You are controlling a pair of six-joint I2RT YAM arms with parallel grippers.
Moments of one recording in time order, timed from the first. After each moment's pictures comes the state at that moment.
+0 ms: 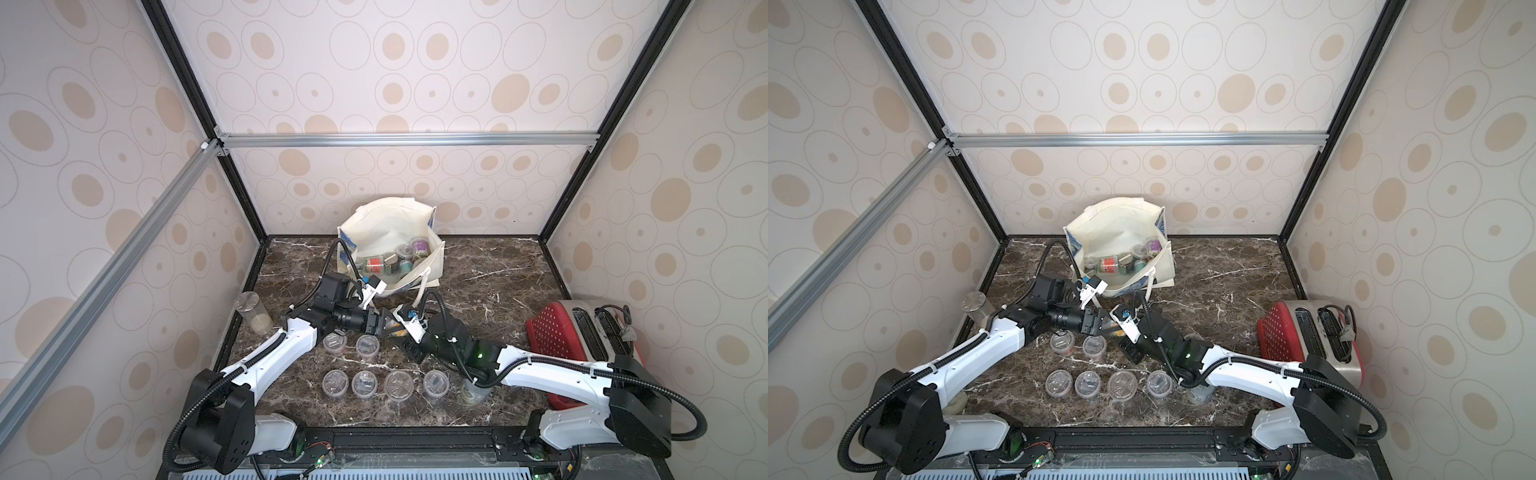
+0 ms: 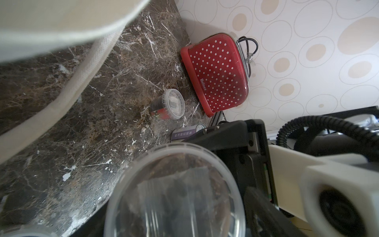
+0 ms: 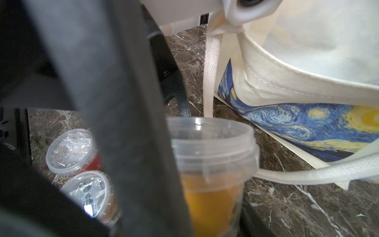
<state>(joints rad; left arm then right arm) -0.42 1.32 0.87 -0.30 0.97 -0.41 1.00 1.34 0.77 0.11 0.09 -0.01</state>
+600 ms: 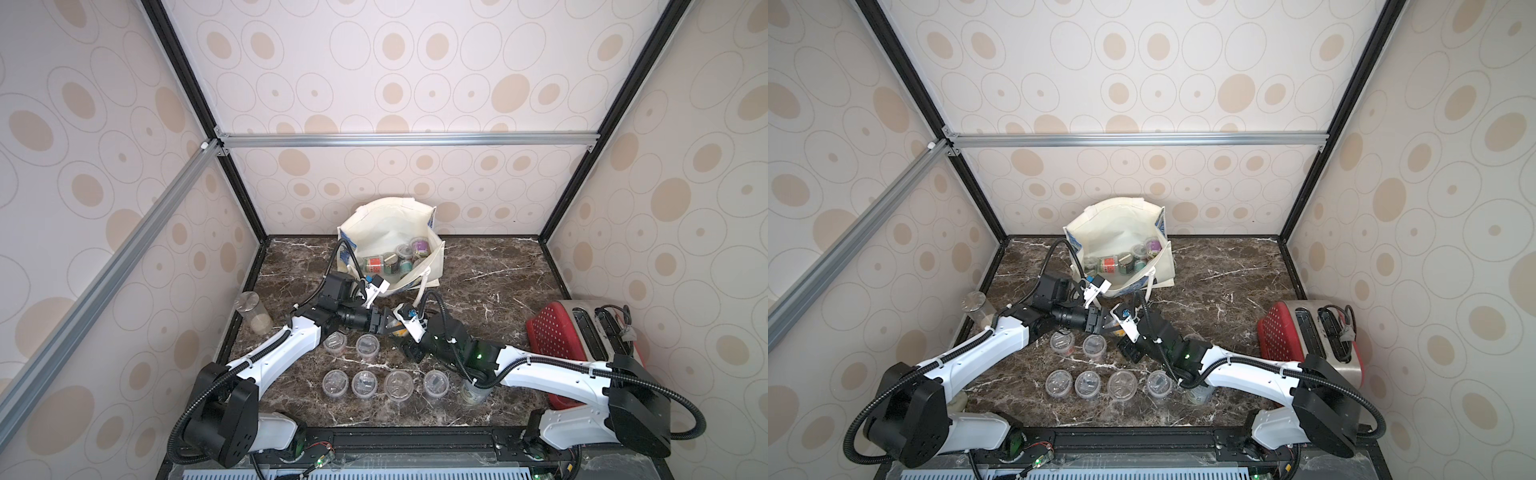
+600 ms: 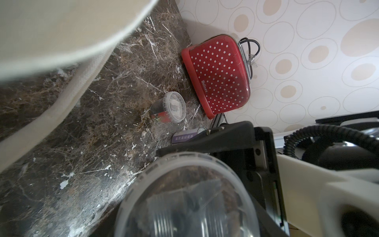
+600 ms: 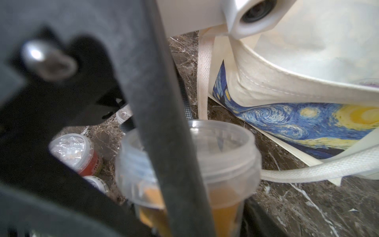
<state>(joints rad) -0.44 1.35 0.87 -0.25 0.94 -0.43 1.01 1.34 0.76 0.12 0.14 0.01</state>
